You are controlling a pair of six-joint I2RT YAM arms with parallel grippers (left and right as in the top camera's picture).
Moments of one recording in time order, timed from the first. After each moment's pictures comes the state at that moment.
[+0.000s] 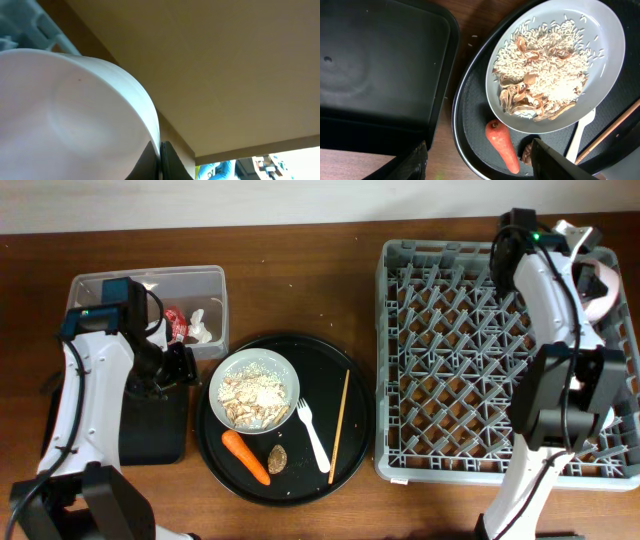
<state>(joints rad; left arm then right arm) 0.13 1.67 1.43 -1.29 0.13 -0.18 -0.12 2.19 1.93 -1.11 1.31 0.42</state>
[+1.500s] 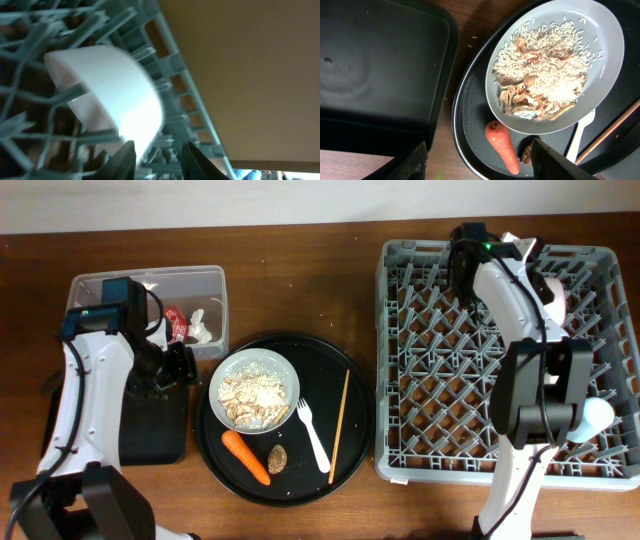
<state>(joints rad) 0.13 1.67 1.43 -1.29 0.13 -0.18 0.00 2.22 1.85 -1.07 1.11 0.41</state>
